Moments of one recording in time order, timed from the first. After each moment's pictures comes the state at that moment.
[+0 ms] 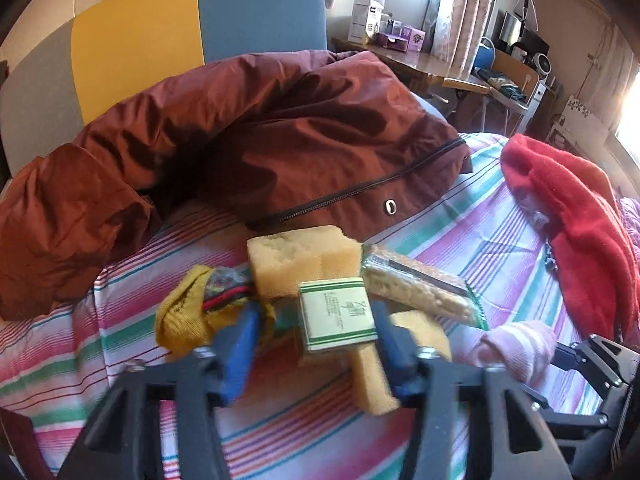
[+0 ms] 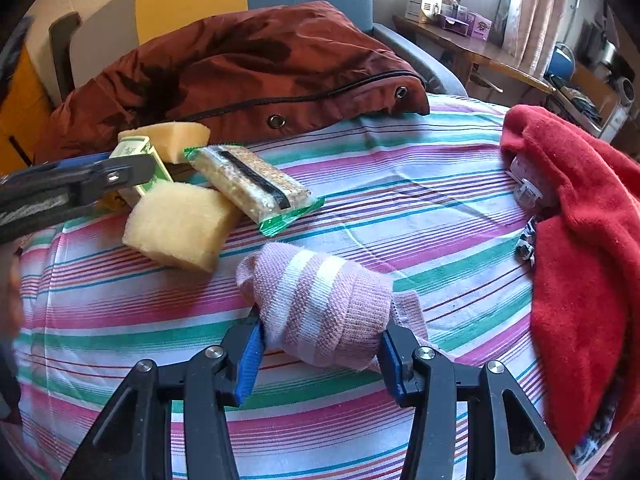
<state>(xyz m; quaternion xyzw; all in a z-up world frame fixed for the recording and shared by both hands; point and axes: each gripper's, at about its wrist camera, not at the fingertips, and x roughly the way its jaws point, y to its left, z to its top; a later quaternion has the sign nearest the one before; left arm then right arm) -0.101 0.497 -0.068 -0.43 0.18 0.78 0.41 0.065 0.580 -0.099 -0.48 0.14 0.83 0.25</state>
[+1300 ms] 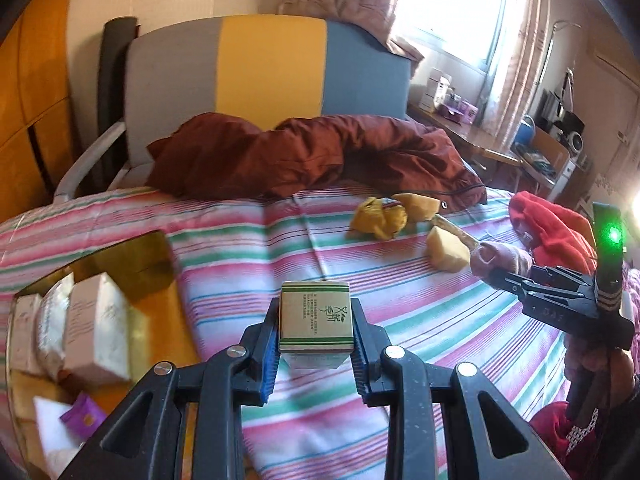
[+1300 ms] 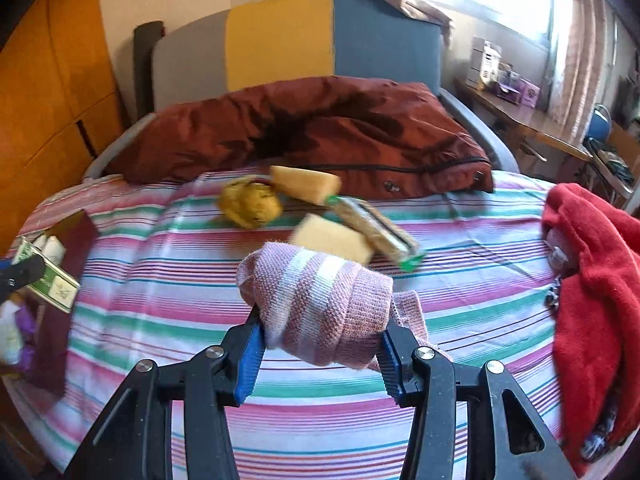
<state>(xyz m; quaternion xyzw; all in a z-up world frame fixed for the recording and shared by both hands) -0.038 0.228 0.001 -0.39 0.07 0.86 0.32 0.067 0.481 -0.039 -0.40 0.10 0.90 0.15</state>
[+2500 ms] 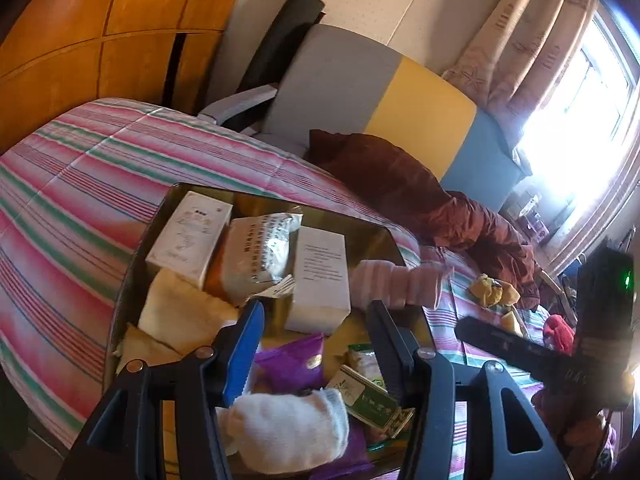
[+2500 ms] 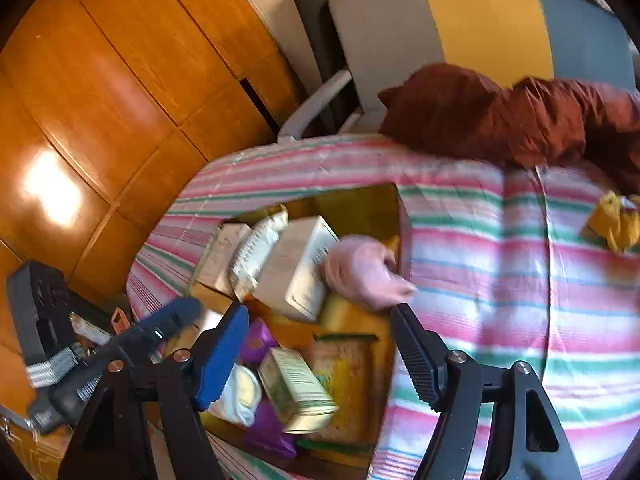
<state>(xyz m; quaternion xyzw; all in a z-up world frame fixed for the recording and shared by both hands) -0.069 0.004 -0.014 -0.41 -0.14 0.89 0.18 -0.051 0.239 -0.027 -0.44 0.18 0.87 -0.12</state>
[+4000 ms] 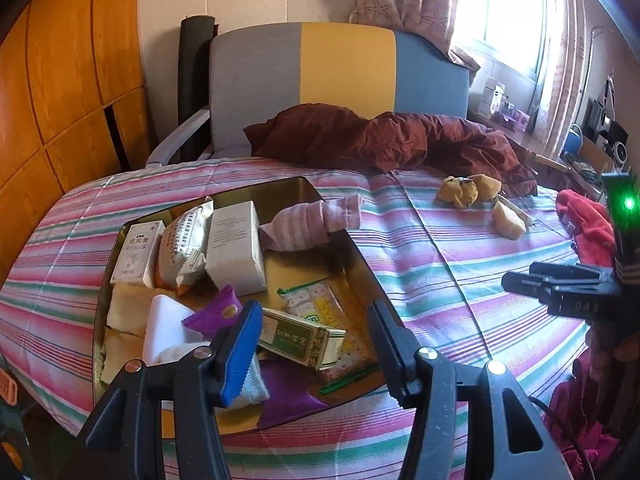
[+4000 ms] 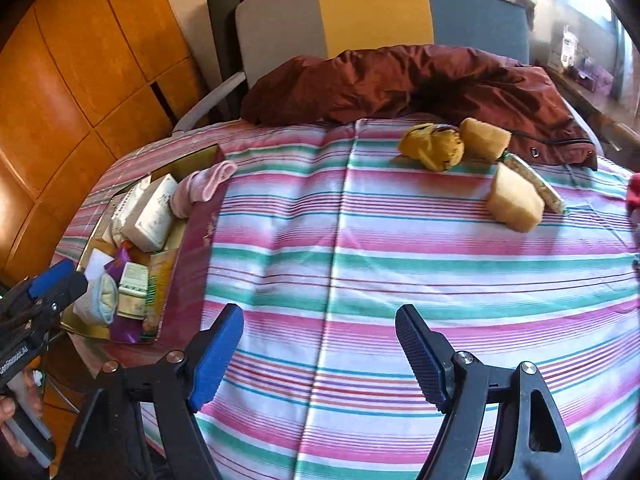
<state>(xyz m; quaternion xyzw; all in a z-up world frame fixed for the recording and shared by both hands) 0.010 0.106 -0.002 -0.38 0.08 0.89 0.22 0.056 0.353 -0.047 -0.45 0.13 0.88 0.04</state>
